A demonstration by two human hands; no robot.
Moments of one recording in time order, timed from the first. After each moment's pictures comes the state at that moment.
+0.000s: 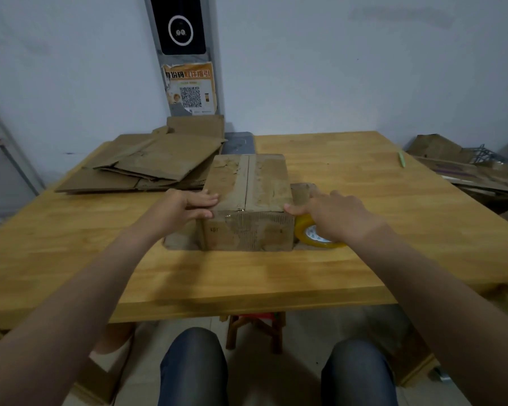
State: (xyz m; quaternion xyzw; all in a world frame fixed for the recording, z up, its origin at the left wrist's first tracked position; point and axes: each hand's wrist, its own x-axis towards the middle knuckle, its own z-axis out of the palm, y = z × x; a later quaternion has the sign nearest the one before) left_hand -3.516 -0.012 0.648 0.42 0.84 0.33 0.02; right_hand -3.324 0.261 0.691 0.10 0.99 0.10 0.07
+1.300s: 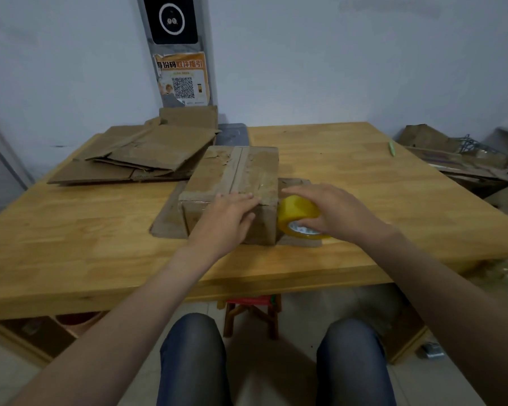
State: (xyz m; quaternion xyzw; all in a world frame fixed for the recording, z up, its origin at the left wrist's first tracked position) left_hand -3.407 0.046 0.633 0.43 0.87 0.20 -0.11; right_hand -3.291 0.270 0.660 -0.01 0.98 -0.10 -0.14
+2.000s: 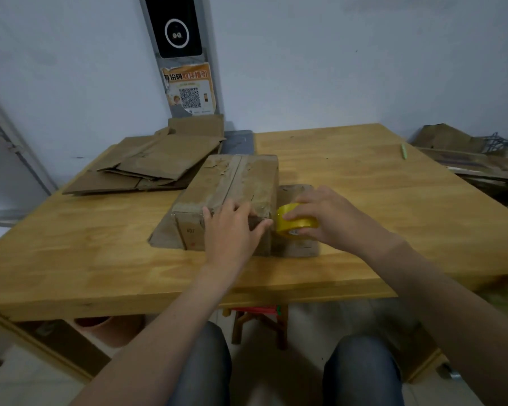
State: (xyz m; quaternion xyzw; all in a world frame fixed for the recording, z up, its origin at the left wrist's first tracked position) left_hand -3.381 0.095 0.621 0.25 0.92 0.22 -0.20; right_hand -3.298 0.304 0.649 -0.10 0.98 -0.10 -0.17
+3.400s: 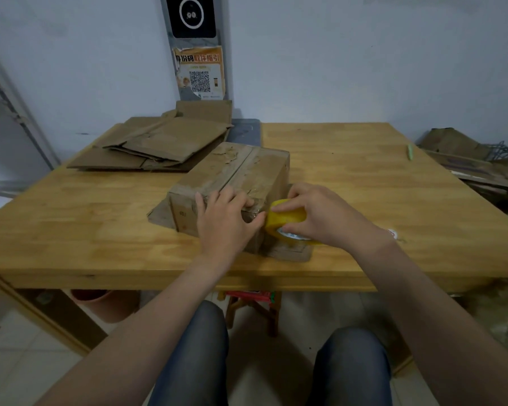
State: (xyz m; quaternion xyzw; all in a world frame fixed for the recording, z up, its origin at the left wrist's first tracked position) left_hand -3.375 0.076 0.609 0.25 0.90 0.23 -0.27; right_hand -3.292 0.268 0.667 -0.07 0.98 -0.13 -0.12
